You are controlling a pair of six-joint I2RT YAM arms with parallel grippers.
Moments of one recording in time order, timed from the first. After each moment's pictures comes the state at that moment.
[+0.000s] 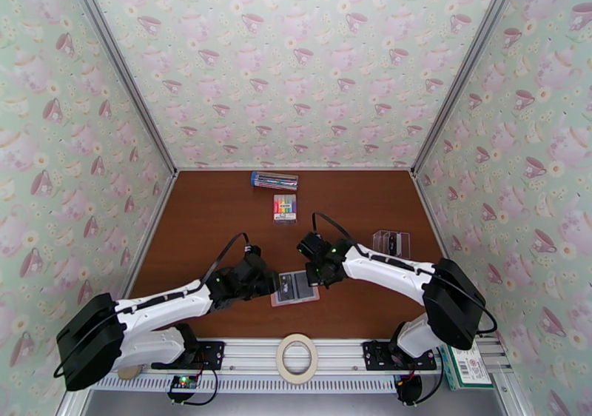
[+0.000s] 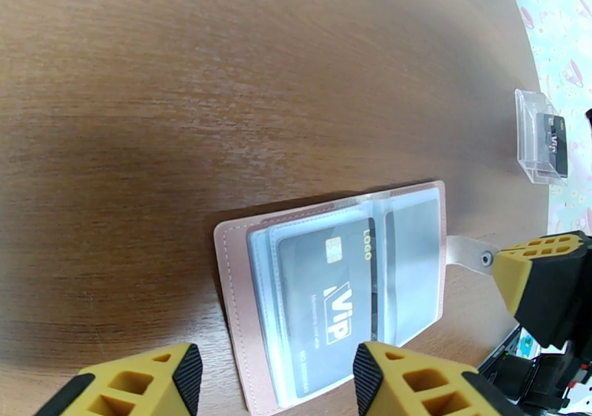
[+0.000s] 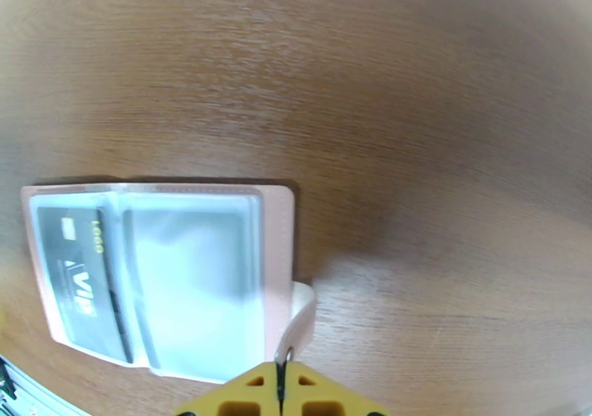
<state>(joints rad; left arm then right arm) -0.88 1.22 0.53 -0.24 -0.05 -0.94 0.89 1.53 0.99 -0.77 0.07 0.66</state>
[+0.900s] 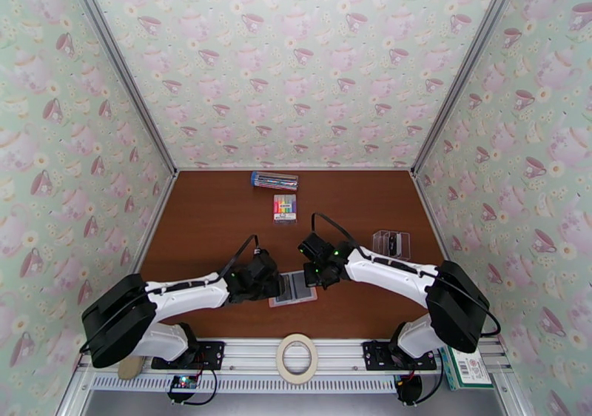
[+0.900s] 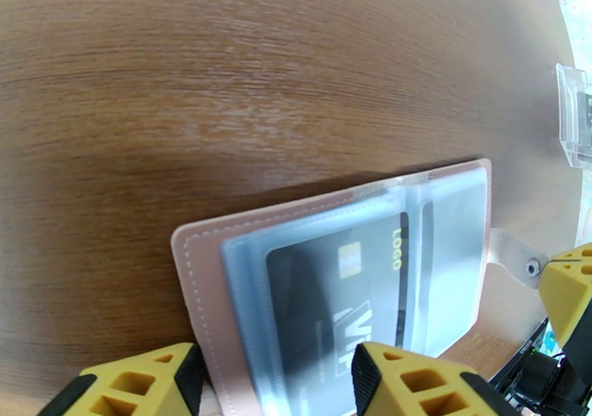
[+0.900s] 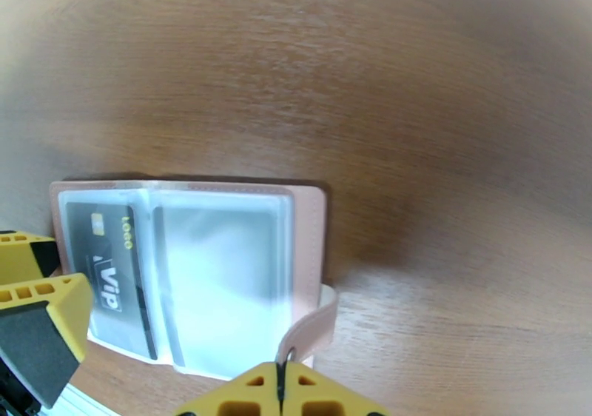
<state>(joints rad) -0.91 1.40 0.59 -0.22 -0.01 -0.94 0.89 1.52 0.96 -0.70 0.01 0.67</state>
